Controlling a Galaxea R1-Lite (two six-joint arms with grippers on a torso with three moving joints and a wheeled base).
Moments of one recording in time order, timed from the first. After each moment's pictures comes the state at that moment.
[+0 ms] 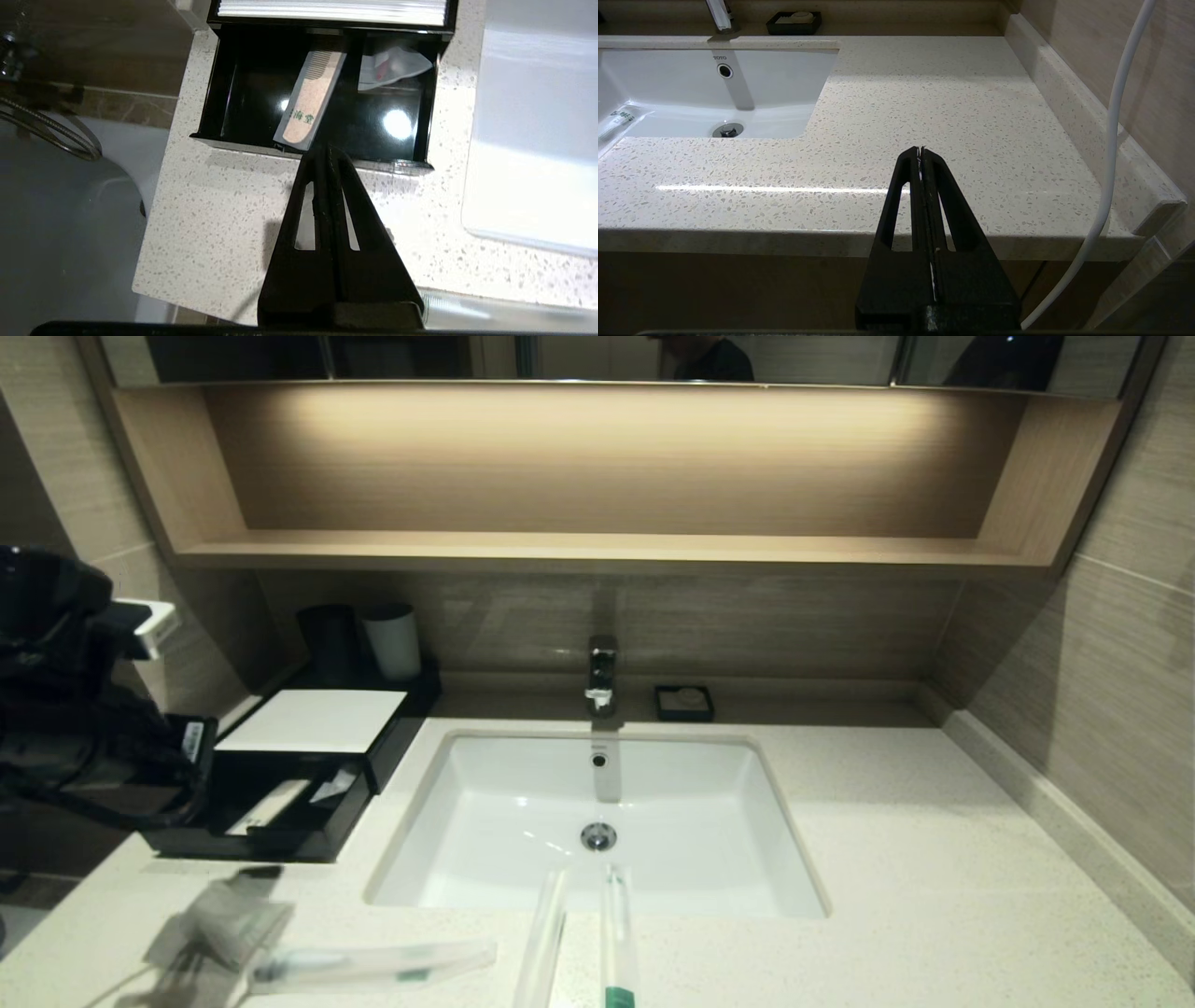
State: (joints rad) left arm 0.05 1.46 -1.00 0.22 0.17 0.10; right arm 0.00 0.00 0.00 0.00 0.00 0.00
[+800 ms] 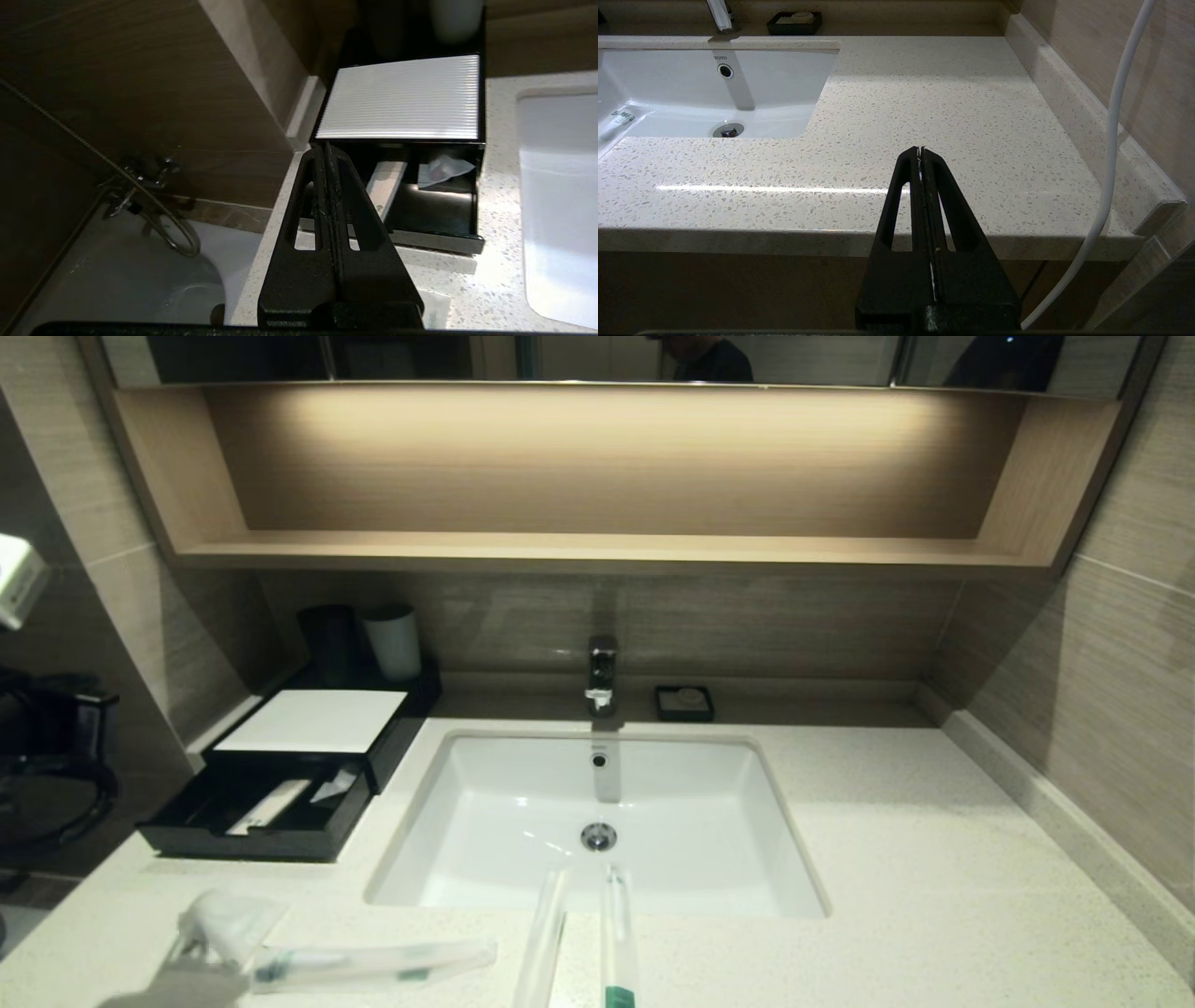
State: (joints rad) left arm -0.01 1.16 -0.74 -0.21 0.35 0.31; right arm 0.00 0.00 0.00 0.00 0.00 0.00
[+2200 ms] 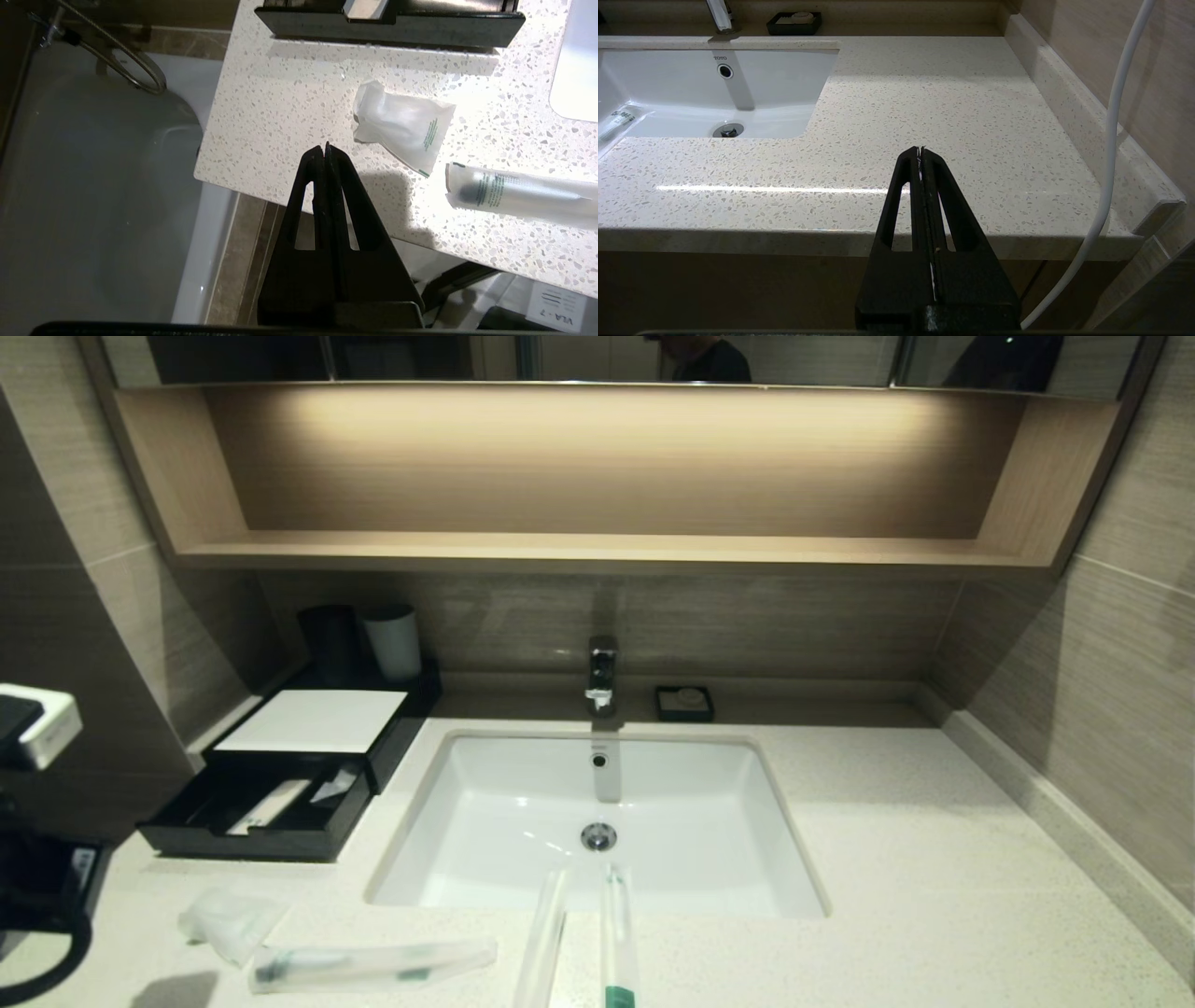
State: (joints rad) left arm 0.01 1.17 -0.77 0.35 0.35 0.11; right arm 0.00 0.00 0.00 0.00 0.00 0.00
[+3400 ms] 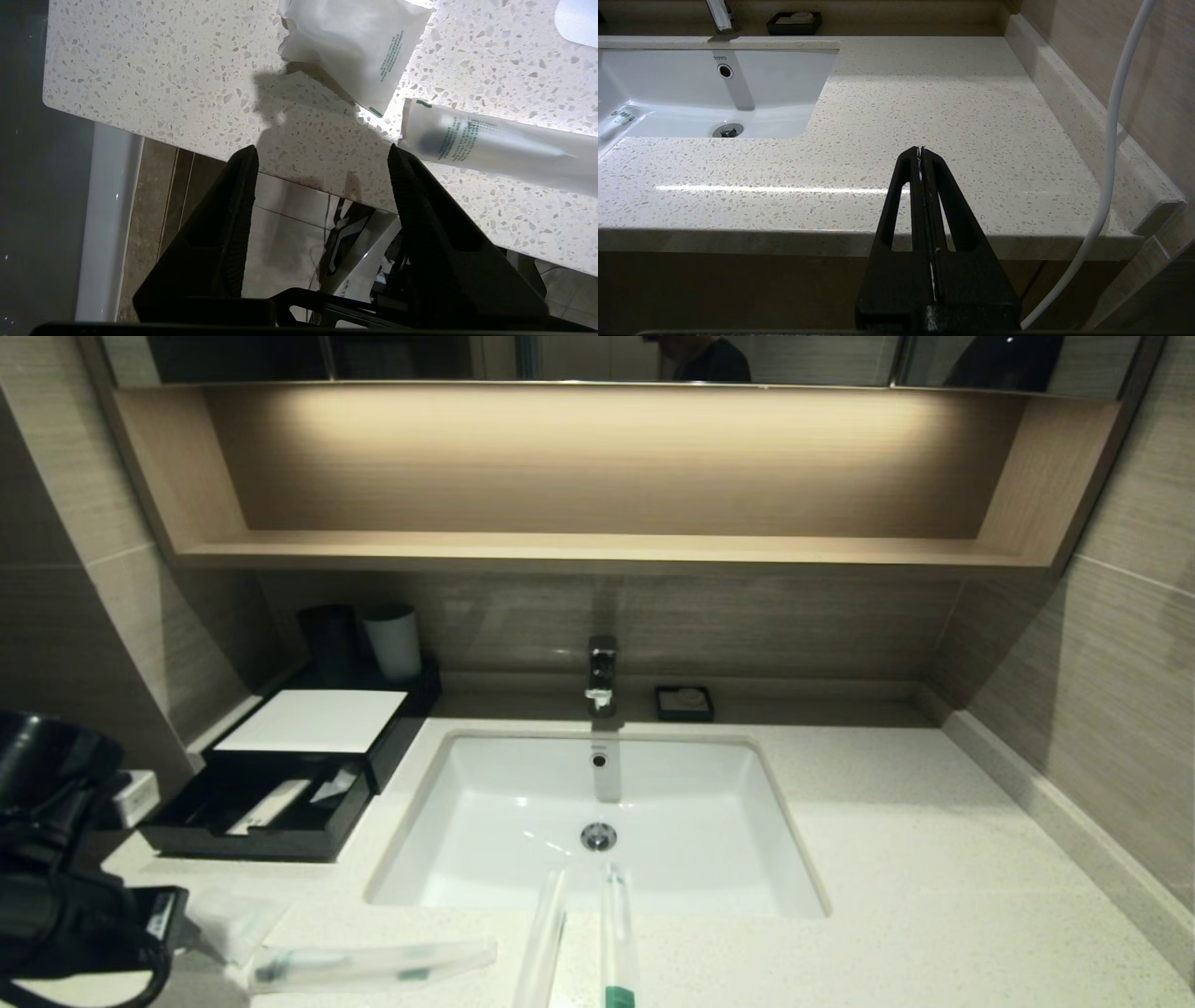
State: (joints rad) left arm 0.05 1.38 -0.71 0.39 0.18 -0.07; right arm 0.00 0.00 0.00 0.00 0.00 0.00
